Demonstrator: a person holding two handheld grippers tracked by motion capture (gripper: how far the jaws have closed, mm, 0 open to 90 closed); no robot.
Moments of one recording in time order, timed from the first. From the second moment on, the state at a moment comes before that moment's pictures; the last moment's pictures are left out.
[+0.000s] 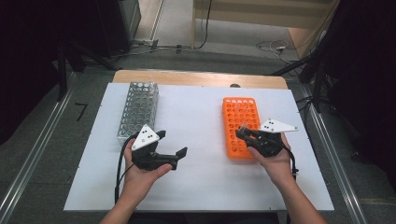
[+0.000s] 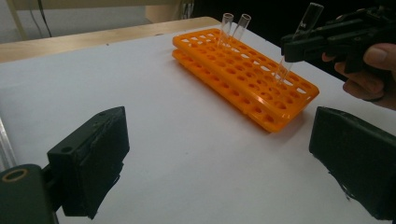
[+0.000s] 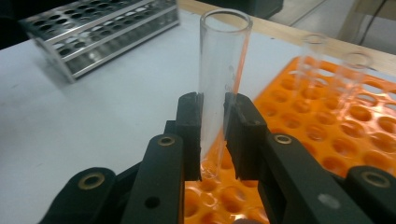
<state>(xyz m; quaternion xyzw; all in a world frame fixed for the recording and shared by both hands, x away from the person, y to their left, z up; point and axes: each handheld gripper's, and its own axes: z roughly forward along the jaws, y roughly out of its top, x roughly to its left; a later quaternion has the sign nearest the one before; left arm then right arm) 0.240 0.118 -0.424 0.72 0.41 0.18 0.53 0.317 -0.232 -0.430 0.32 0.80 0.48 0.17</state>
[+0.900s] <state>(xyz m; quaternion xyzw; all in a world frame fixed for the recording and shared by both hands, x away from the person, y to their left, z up) 0.230 0.072 -0.424 0.76 0.35 0.12 0.54 0.263 -0.158 -0.452 0.21 0.86 0.45 0.13</state>
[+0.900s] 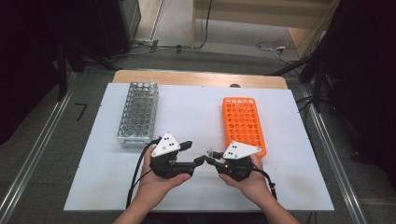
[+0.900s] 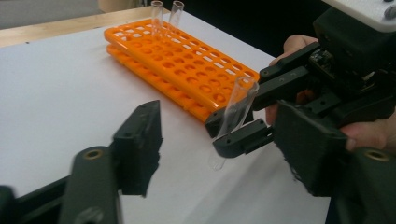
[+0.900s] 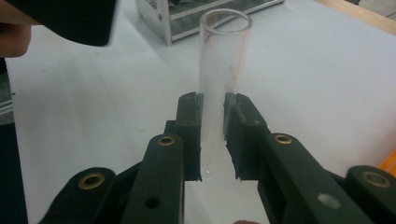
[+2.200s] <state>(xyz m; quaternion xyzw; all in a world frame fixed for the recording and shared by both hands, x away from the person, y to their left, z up) 0.235 0.070 -0.422 0.78 0.34 0.13 0.52 0.256 -0.153 -0.448 0.20 0.86 0.46 0.10</state>
